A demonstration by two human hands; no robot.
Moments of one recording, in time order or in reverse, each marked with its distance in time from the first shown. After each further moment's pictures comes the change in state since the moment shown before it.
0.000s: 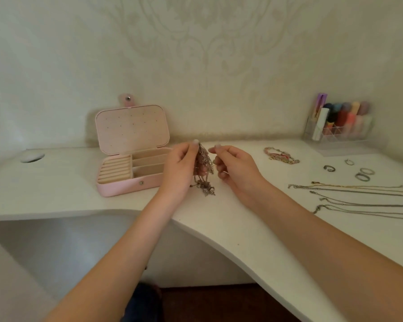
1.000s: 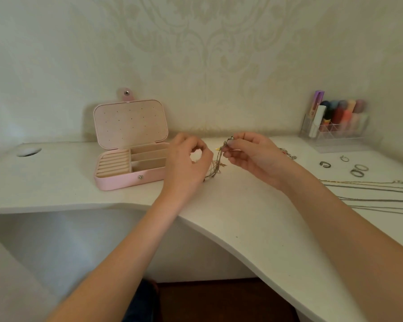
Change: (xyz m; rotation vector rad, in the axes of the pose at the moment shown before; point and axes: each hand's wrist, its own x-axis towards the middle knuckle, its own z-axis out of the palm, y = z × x) left_hand -0.008 -0.005 0.002 0.508 0.078 0.368; right_hand -0.008 -0.038 -0.036 -0.022 -0.184 0.022
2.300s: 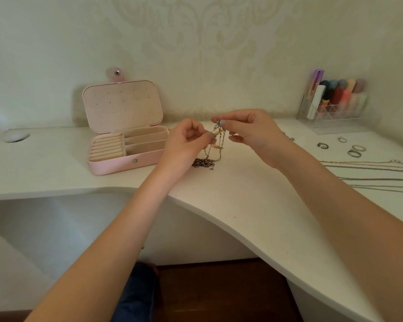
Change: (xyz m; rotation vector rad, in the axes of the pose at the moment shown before) left_hand 0.004 0.002 -0.002 -0.447 -0.228 -0.330; right_hand 0.002 0.001 0.004 -0.393 0.057 -0.177
